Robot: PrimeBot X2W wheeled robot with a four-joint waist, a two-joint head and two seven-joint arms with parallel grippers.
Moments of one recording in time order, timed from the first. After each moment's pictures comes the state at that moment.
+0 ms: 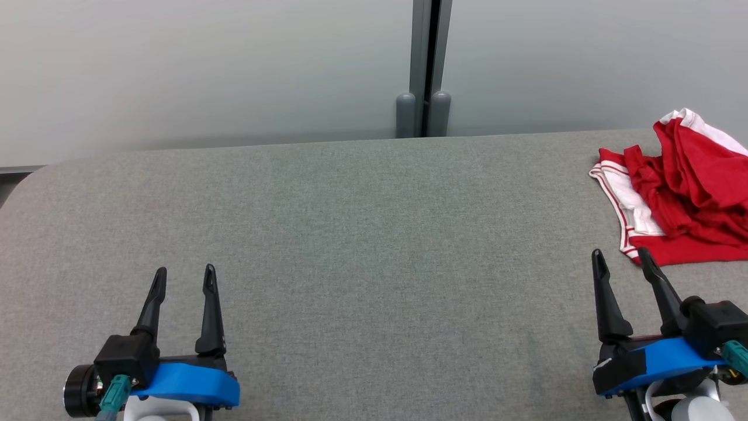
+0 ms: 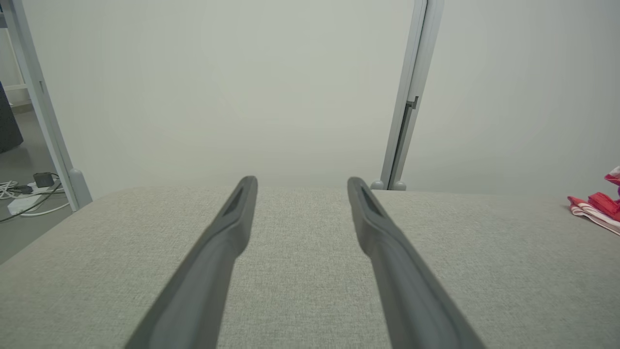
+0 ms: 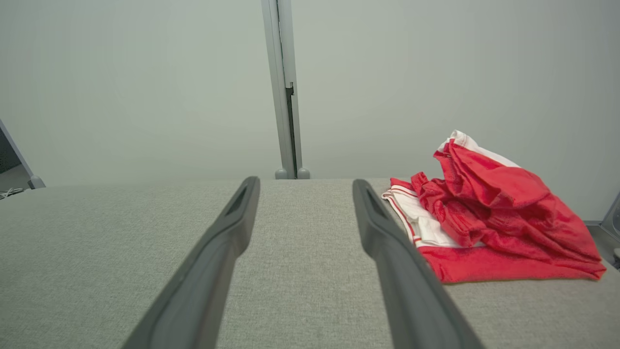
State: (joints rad) left arm -0.06 0.13 -0.09 0.23 -0.22 -0.02 -0.26; right arm -0.07 -0.06 -0.09 0.11 0.12 0.13 -0.14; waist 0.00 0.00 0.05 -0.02
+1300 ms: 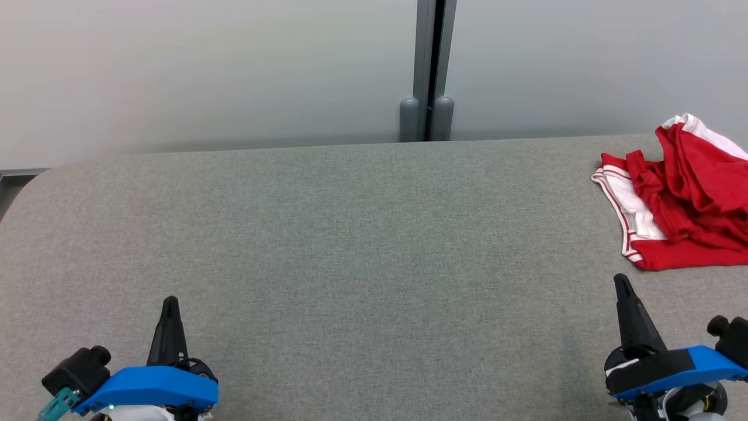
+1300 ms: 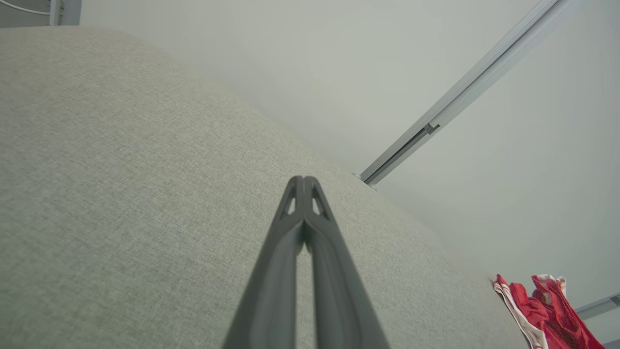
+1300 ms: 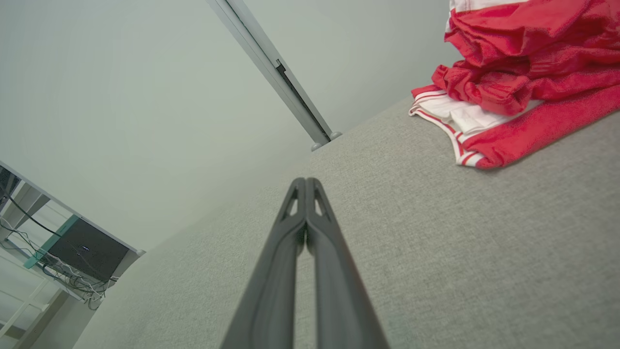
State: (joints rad) left arm -0.04 0.09 -0.01 0.28 -0.73 -0.05 -0.12; right arm -0.06 -0.05 -0.09 0.19 0.65 0.13 -0.04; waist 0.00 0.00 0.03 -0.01
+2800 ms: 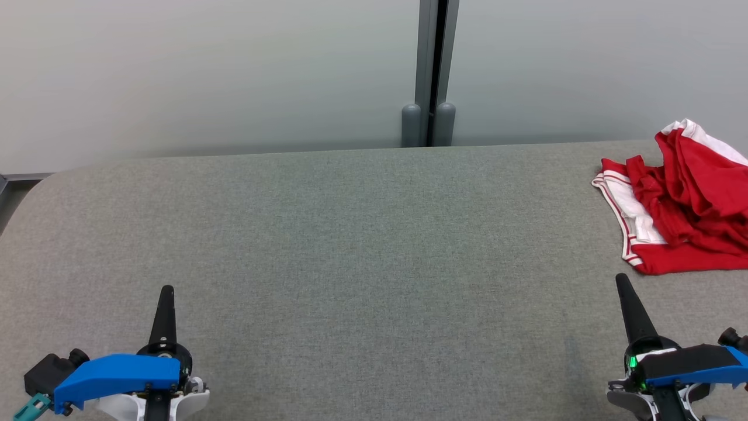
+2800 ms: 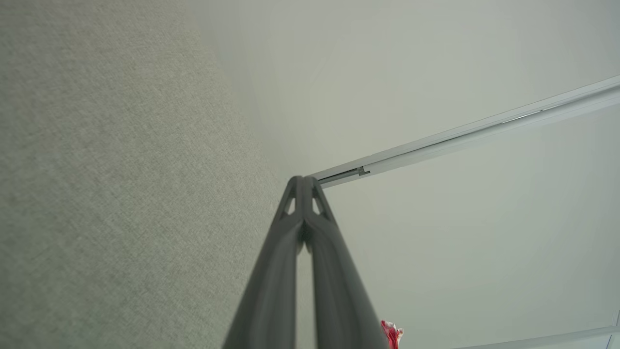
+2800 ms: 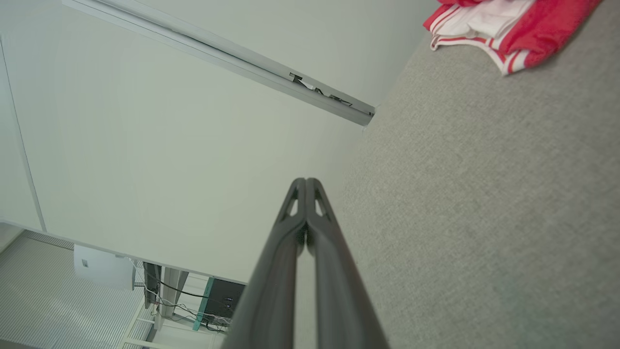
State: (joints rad) left arm -0.08 0.07 0.06 0.26 -1.24 -0.10 0.02; right arm -0.08 -0.05 -0.11 0.22 1.21 0.13 0.05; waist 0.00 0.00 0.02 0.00
